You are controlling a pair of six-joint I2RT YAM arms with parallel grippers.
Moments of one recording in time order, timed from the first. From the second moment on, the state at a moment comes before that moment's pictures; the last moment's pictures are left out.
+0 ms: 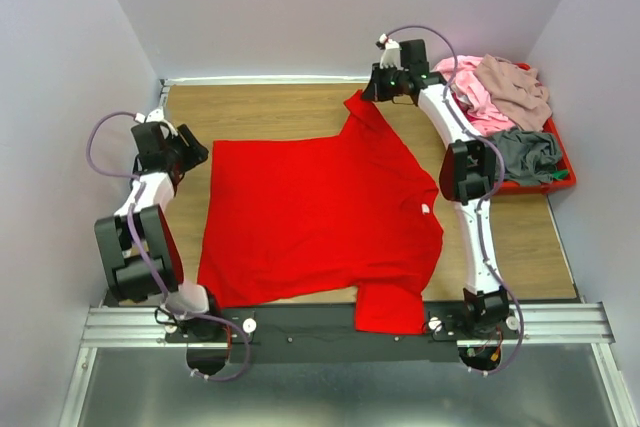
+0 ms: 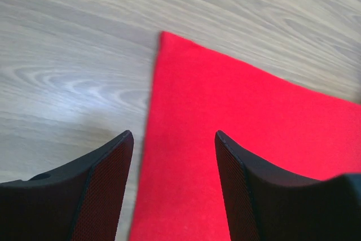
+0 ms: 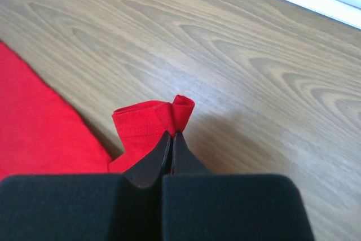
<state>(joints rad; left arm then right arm) 0.29 1.49 0.87 0.05 0.29 -0.31 0.23 2.58 2.44 -0.51 -0.52 0.06</state>
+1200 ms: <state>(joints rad) 0.18 2.06 1.37 -0.12 0.28 -0.20 0.22 2.54 2.22 -0.52 -0.48 -0.06</state>
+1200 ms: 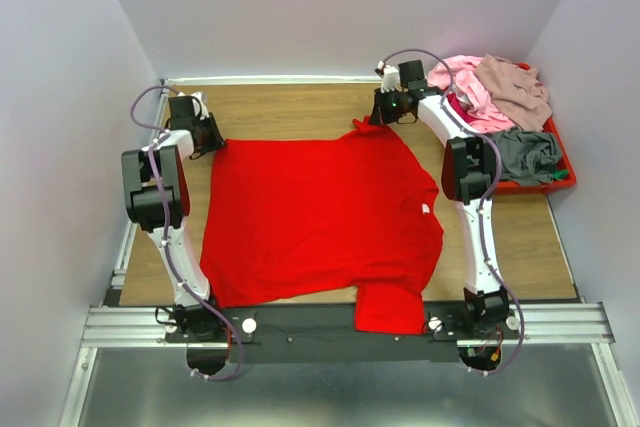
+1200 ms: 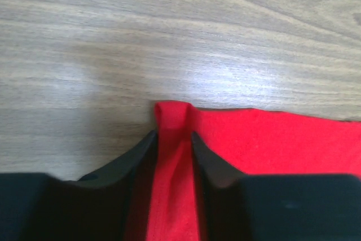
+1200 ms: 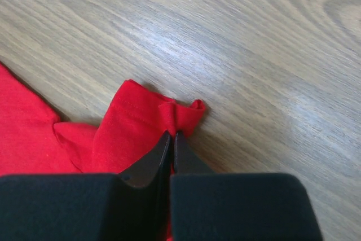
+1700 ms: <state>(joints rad) 0.16 2.04 1.35 -0.15 0.16 -0.18 0.18 2.54 2.22 -0.52 -0.40 -0.08</state>
